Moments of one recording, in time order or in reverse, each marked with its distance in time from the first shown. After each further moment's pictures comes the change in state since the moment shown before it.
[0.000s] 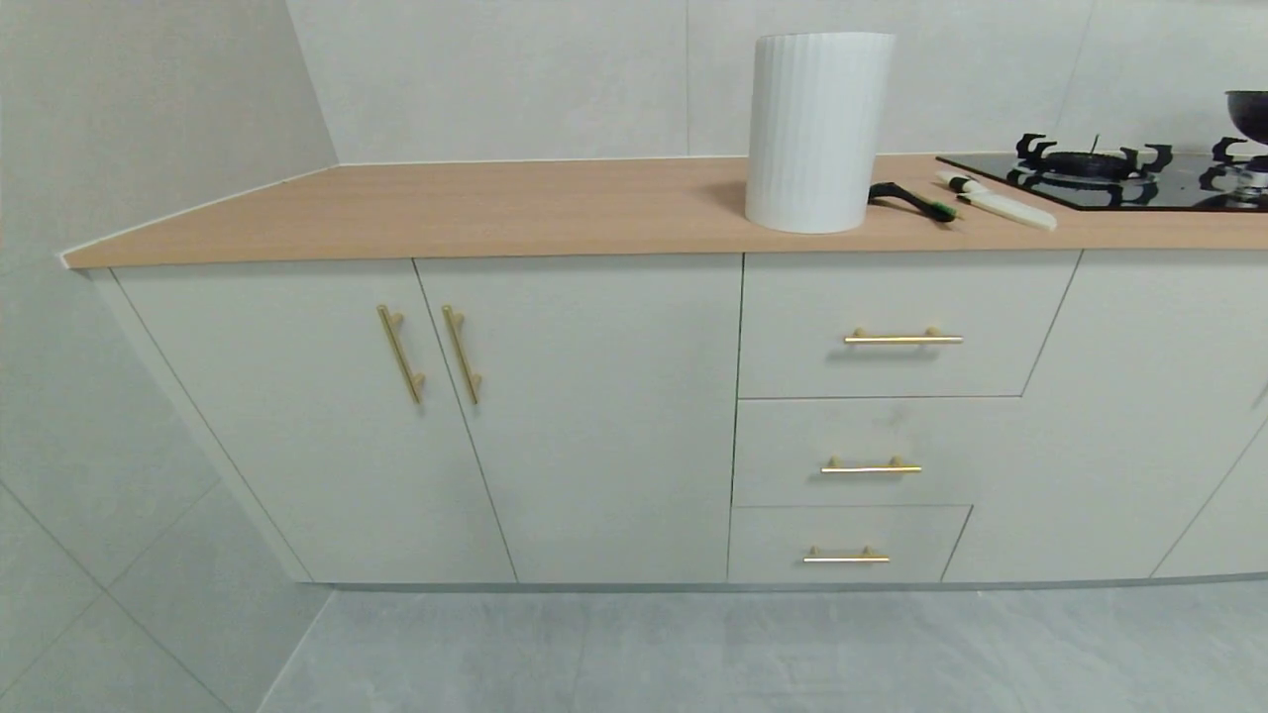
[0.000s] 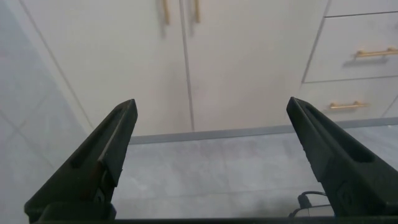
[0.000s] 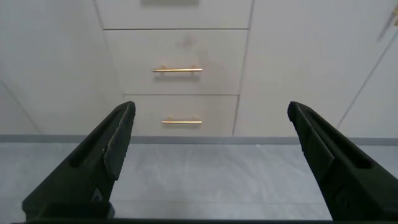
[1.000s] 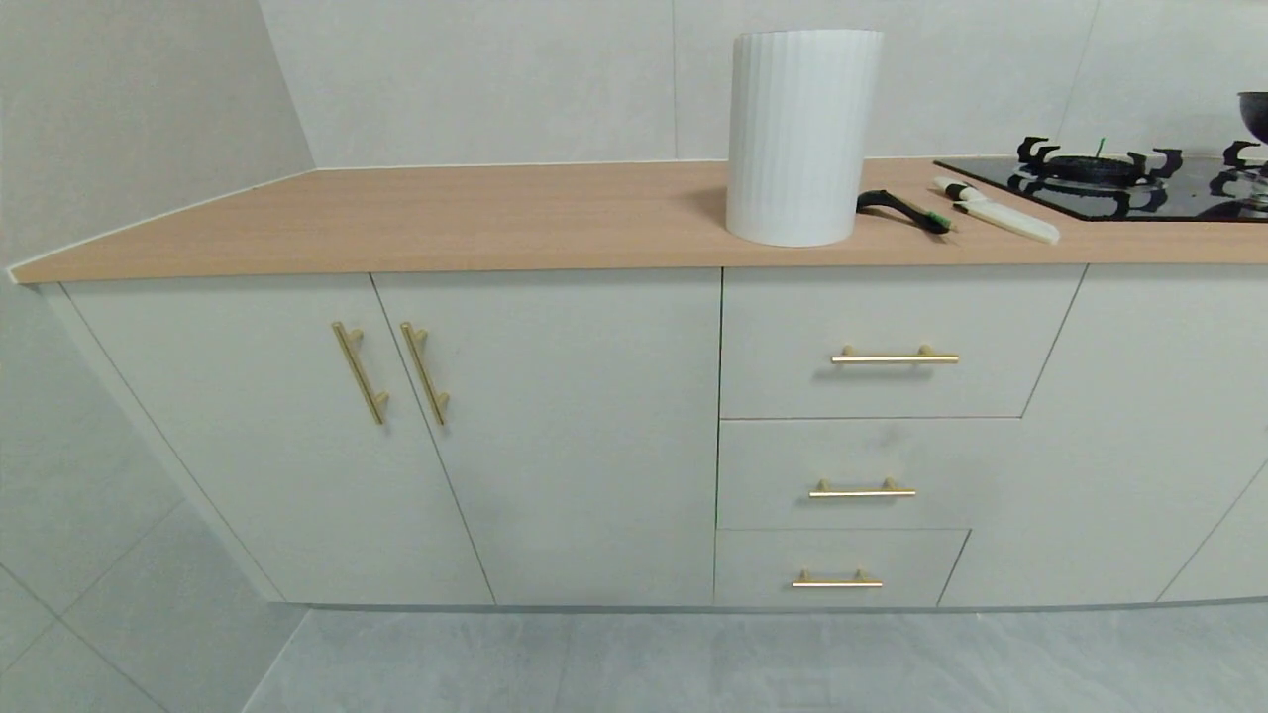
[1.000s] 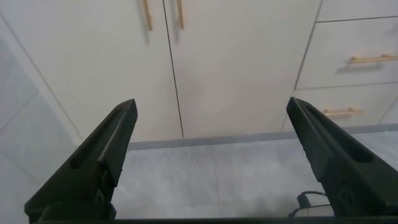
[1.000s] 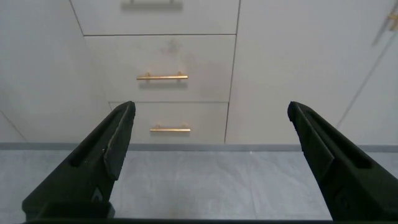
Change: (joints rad) left arm 0.000 0.000 0.000 0.000 0.000 -0.001; right arm 0.000 0.000 0.000 0.000 0.000 0.000
